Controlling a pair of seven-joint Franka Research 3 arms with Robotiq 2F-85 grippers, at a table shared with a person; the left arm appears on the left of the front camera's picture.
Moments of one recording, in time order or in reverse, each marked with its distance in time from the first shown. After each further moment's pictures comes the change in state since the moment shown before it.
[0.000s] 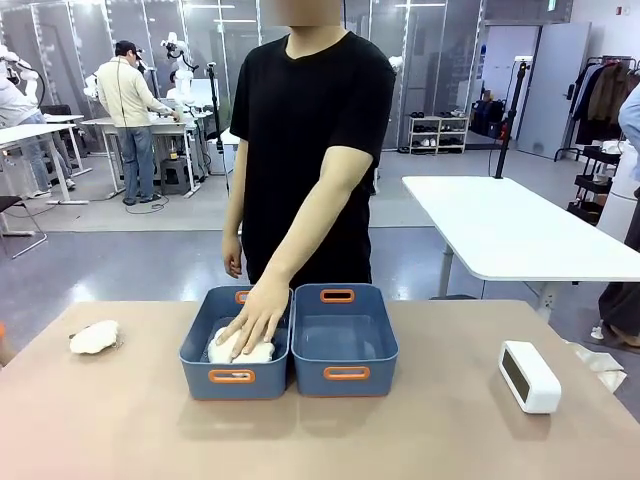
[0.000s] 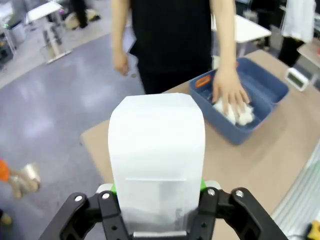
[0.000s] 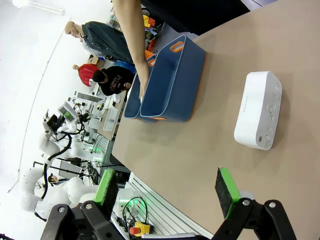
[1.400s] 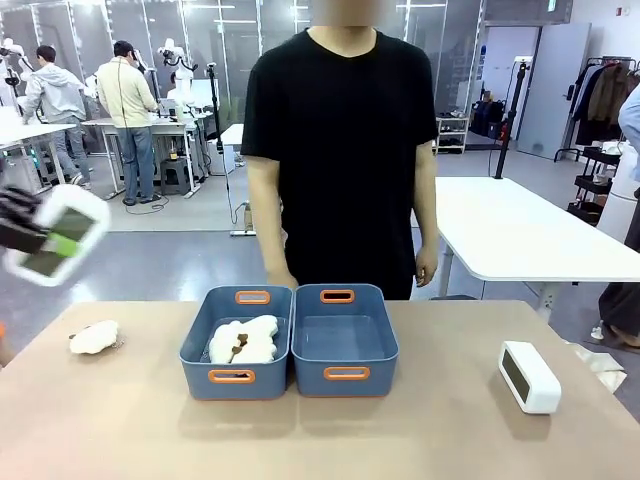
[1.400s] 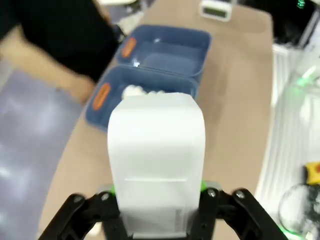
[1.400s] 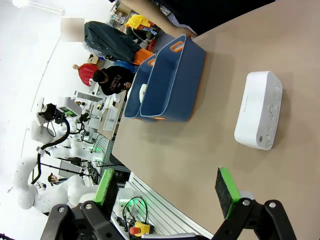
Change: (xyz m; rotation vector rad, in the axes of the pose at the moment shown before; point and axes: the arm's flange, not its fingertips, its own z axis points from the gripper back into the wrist) left arm 0.133 -0.190 -0.180 -0.420 0.217 -0.523; right arm 0.000 0.000 -0.001 0.000 0.002 0.001
